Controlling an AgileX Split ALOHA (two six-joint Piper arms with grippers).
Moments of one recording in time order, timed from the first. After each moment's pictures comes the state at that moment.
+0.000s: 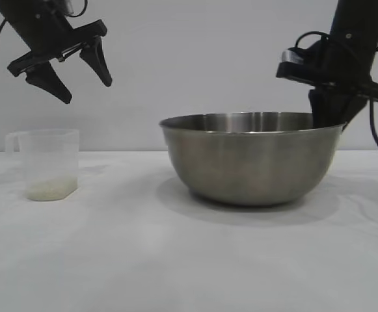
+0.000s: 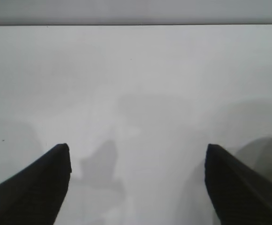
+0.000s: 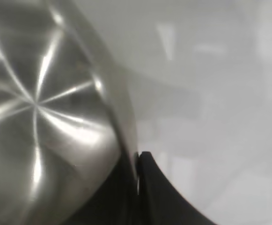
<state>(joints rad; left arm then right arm) -0.09 2.11 -1.70 -0.64 0.62 0.39 0.27 2.17 -1.71 0.32 1.22 -0.17</state>
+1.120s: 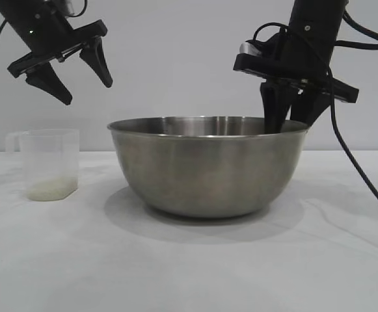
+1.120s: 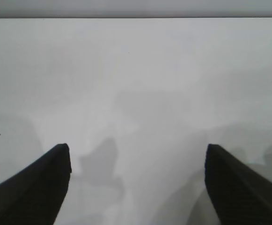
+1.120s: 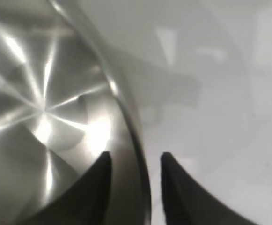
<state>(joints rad) -0.09 2.11 -1.70 -0.64 0.64 0.39 0.31 2.14 -1.71 0.24 1.22 -0.15</state>
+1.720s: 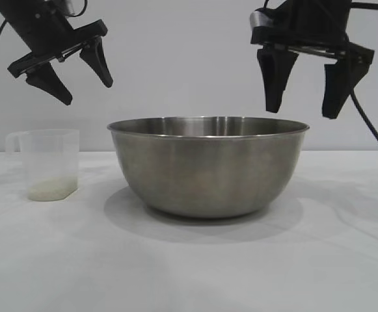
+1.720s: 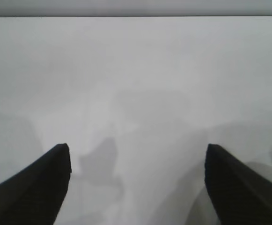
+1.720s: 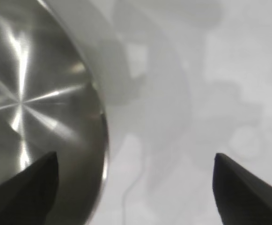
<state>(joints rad) -0.09 2.11 -1.70 -0.64 0.64 0.39 0.19 1.93 -1.71 0.15 1.23 -0.10</state>
